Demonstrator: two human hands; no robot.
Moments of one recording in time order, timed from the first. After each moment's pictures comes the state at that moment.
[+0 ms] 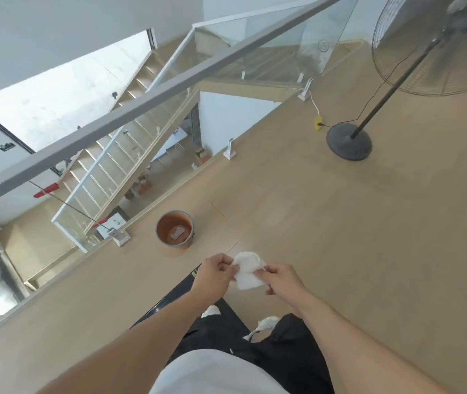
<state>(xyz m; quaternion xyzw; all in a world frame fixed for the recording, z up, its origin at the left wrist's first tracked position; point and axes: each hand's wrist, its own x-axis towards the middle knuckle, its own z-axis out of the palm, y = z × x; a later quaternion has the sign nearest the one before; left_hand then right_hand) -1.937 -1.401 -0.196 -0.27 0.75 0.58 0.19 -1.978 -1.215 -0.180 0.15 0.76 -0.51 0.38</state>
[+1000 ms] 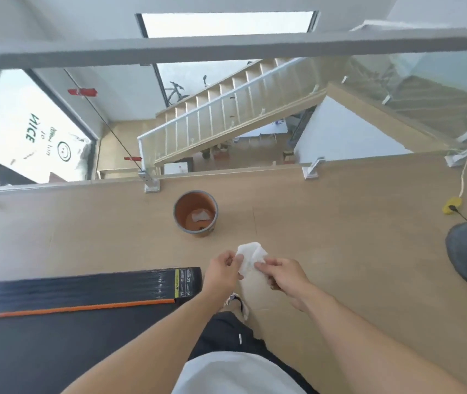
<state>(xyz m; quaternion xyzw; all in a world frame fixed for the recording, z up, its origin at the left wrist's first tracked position) -2.141 -1.342 -0.436 -0.54 0.59 0.60 -0.01 -2.277 -1.240 -0.423 -0.01 0.75 -0.38 0.55</state>
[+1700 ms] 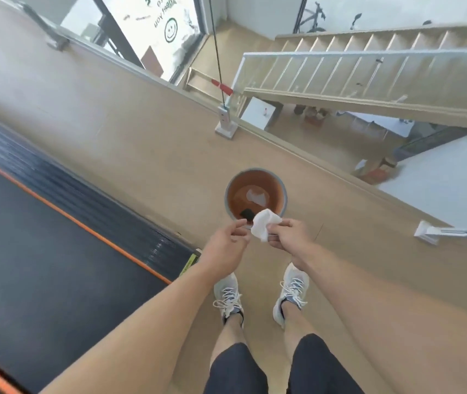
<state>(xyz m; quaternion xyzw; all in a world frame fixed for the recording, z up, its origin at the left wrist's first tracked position) -2.144 -1.551 -0.615 -0.68 0.44 0.59 -0.05 -2.316 -1.560 -0.686 -0.14 0.75 -0.19 0.62</state>
